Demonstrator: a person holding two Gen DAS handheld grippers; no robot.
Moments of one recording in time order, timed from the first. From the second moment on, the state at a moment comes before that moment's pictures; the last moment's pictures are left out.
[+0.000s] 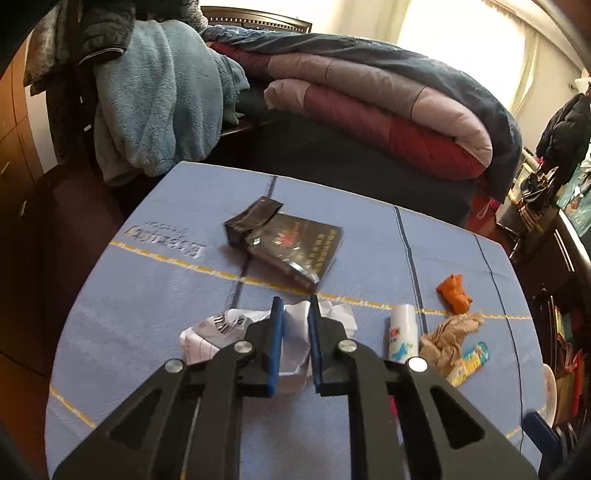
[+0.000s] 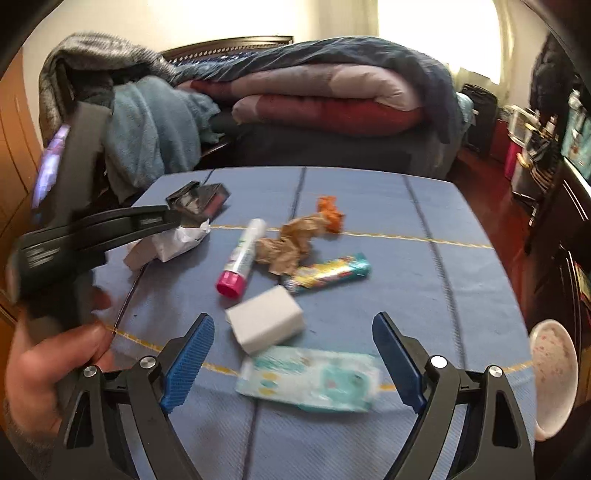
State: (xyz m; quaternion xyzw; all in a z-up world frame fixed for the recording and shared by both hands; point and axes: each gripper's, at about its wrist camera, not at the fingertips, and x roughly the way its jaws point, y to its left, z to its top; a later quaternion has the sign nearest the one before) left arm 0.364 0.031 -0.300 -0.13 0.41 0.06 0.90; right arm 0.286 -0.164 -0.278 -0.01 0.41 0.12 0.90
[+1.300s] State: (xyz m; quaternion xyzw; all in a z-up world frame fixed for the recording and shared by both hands) left arm 0.286 0.000 -0.219 -0.14 0.33 -0.10 0.93; right arm 0.265 -0.213 -0.261 0.04 0.42 0.12 0.90
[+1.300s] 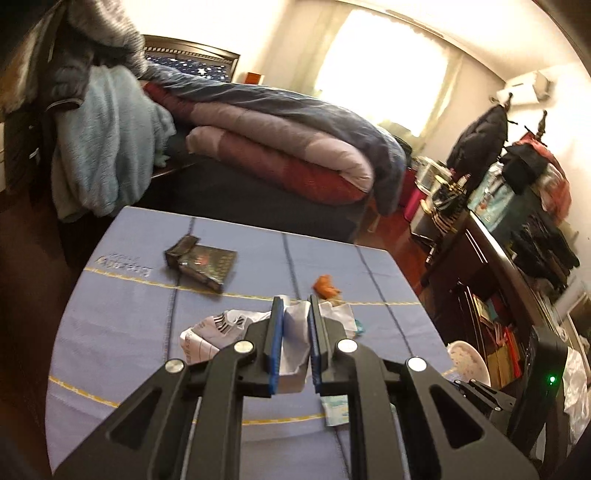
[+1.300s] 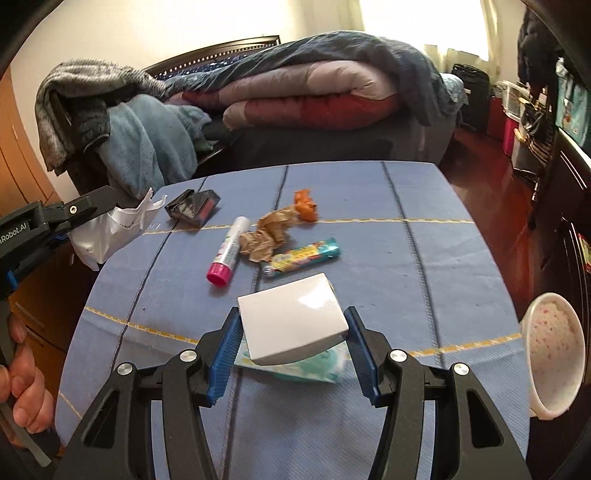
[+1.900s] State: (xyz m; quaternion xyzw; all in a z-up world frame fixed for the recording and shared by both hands) left arm 0.288 -0.114 -0.211 -0.08 0.34 -0.18 0.92; right arm 0.233 -0.302 -0.261 0.09 0.41 0.07 0.91
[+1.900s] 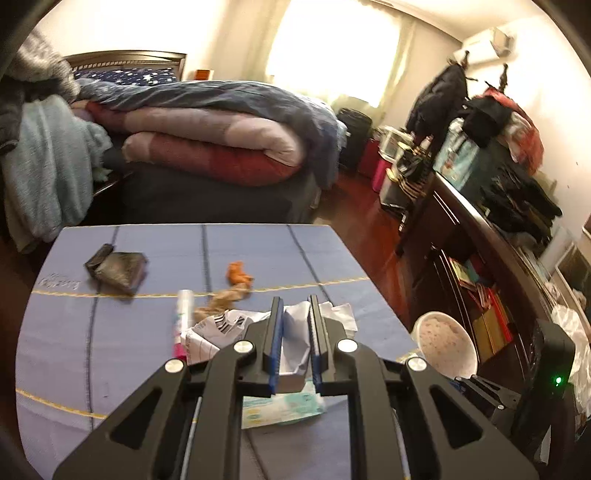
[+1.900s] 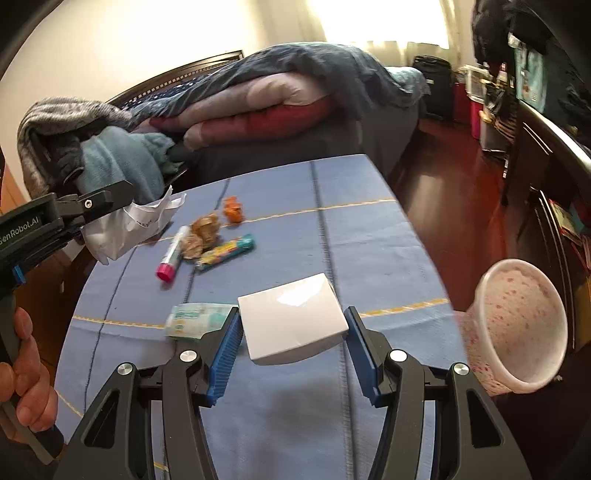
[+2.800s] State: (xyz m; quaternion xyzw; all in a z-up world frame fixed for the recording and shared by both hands) left arm 0.288 -0.317 -0.221 0.03 0.35 -0.33 0.88; right arm 0.190 -0.471 -0.286 0.19 0.38 -0.07 0.90
